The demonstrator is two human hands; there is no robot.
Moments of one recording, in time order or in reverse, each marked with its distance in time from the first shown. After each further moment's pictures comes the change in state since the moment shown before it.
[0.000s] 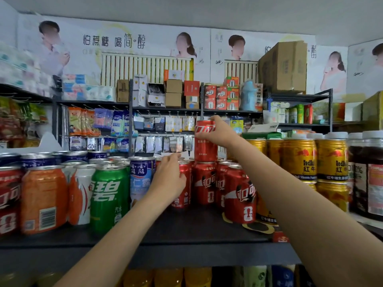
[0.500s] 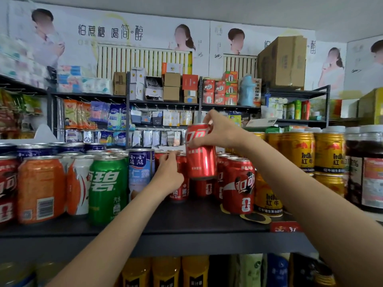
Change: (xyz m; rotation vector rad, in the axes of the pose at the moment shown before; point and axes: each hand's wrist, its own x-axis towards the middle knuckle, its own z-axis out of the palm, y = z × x) left_hand 0.005 -0.008 0.006 -0.198 -0.119 -0.109; right_hand -0.048 -0.021 -0.011 -0.137 -0.157 -0.143
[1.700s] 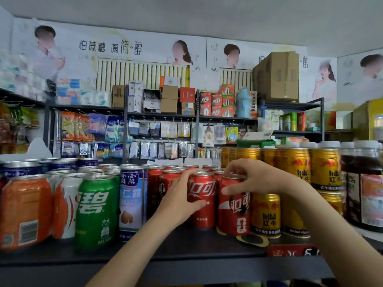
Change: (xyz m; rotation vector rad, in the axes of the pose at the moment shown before) left_hand -0.012 0.005 0.029 -0.082 -0.060 0.186; right_hand -0.052 0.052 -0.027 -0.375 -0.199 0.117
